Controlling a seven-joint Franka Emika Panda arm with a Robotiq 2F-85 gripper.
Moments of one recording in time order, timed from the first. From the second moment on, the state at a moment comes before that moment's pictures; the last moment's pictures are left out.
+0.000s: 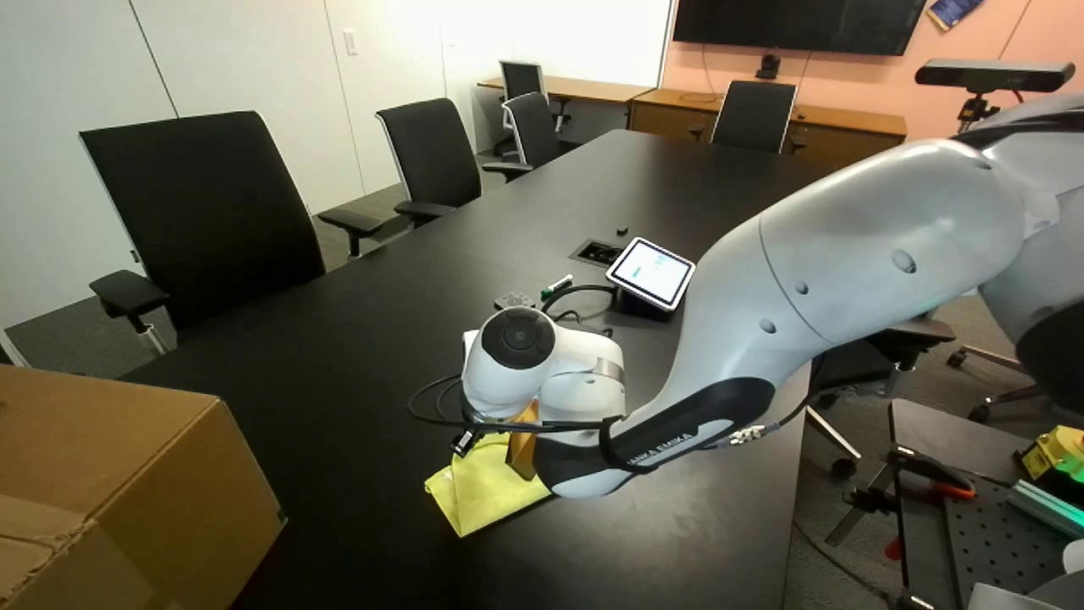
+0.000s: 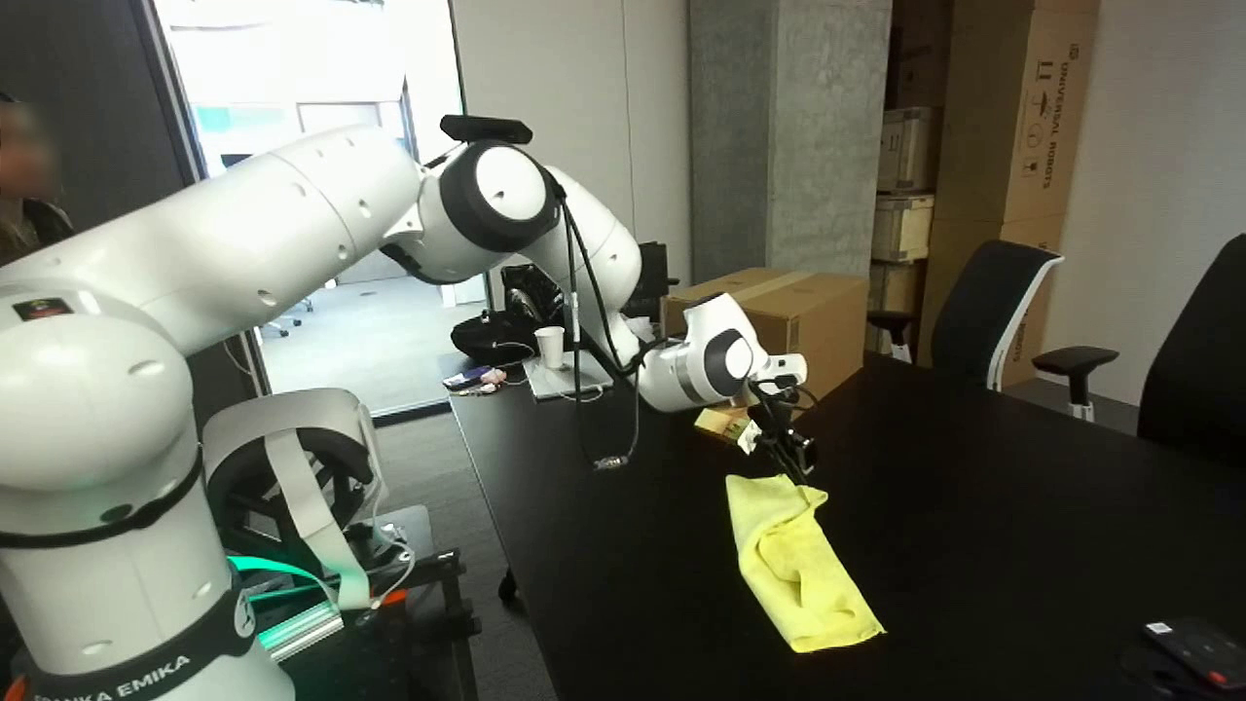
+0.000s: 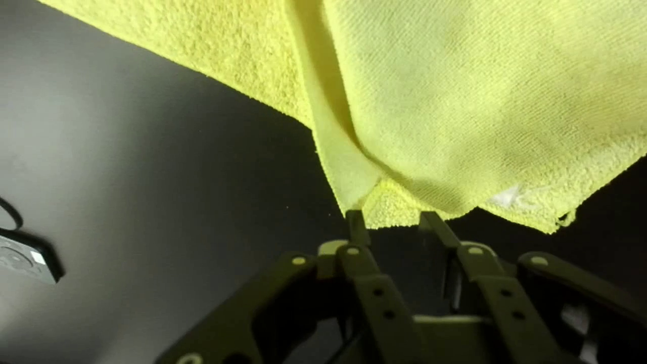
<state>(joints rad) 0.55 1.14 -0.38 -1.36 -0.16 2.78 0.53</state>
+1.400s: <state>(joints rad) 0.10 0.22 -0.07 -2.05 0.07 2.29 0.31</state>
